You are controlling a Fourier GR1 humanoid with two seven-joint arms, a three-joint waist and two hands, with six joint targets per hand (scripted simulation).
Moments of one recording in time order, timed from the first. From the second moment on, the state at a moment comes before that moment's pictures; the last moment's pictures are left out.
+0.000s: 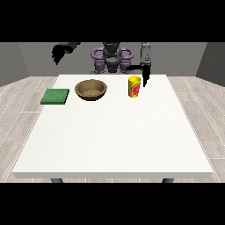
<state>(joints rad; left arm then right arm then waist) -0.20 0.06 0.06 -1.32 0.01 0.07 -0.33 -0.08 -0.15 -0.18 -1.76 -0.24 0.11 0.03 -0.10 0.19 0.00</state>
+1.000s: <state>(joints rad) -0.39 0.07 0.16 -0.75 -0.05 0.19 -0.68 -0.13 -0.25 -0.28 -1.61 -0.32 0.23 -0.03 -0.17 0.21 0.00</state>
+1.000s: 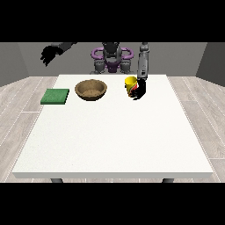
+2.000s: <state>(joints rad) -0.63 0.07 -0.22 -0.59 -0.66 0.65 -0.16 -0.16 -0.38 -0.39 -1.35 -0.41 0.32 0.06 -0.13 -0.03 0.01</state>
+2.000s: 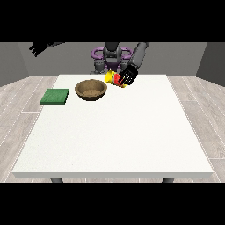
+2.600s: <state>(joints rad) -0.90 0.01 -0.47 -0.50 -1.02 0.52 0.38 -0.20 -0.40 -0.40 -1.19 -0.41 0.39 0.01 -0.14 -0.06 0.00</state>
